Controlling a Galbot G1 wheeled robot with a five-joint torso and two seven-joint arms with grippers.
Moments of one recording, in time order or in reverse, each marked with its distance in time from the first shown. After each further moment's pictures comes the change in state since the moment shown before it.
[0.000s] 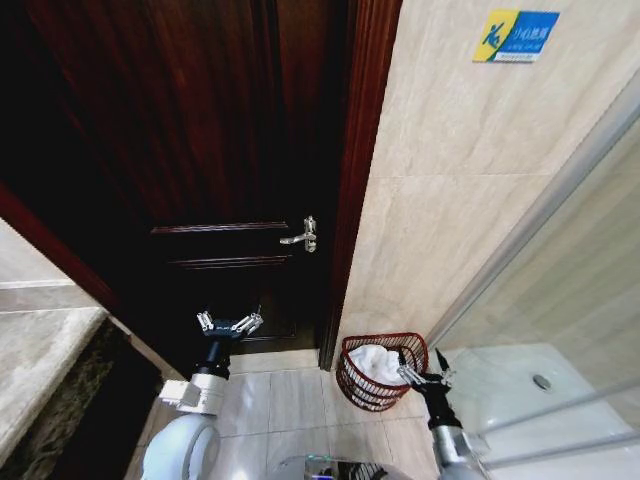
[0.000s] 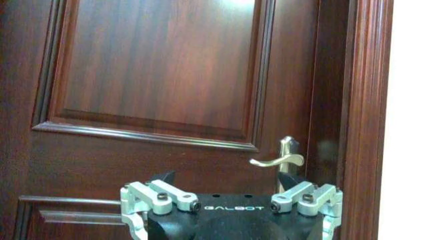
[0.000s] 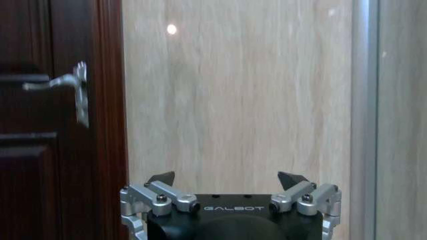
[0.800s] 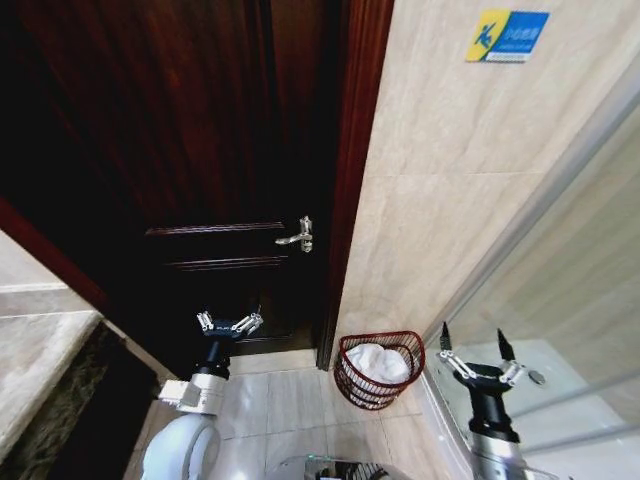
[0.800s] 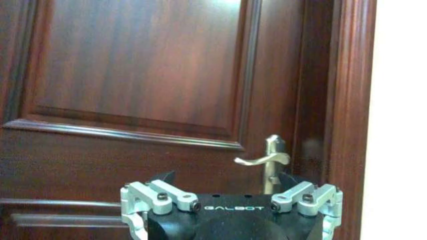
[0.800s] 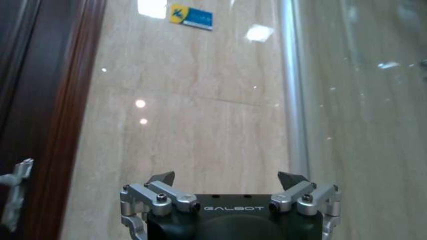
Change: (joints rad) left arm 0.000 0.000 0.000 0.000 0.000 0.000 0.000; right arm -0.058 0.027 0.078 0.173 0.034 0.193 0.068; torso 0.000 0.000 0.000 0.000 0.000
